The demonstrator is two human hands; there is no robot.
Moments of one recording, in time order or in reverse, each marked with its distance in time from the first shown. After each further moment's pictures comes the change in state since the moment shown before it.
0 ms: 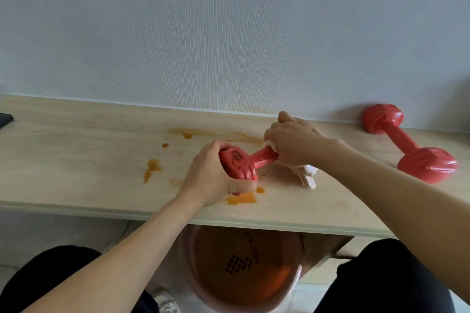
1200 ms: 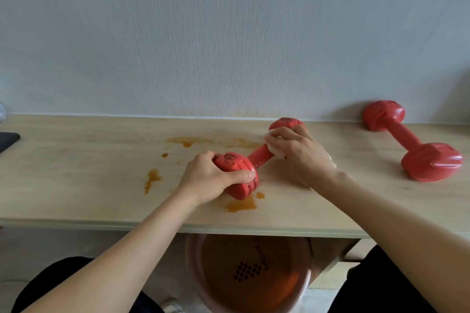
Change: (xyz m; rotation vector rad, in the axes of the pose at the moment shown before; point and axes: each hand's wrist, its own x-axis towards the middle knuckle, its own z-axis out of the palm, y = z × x) left_hand 0.007 0.012 -0.008 -0.067 -0.044 -0.192; right_hand -0.021 0.000 0.042 0.410 0.432 0.085
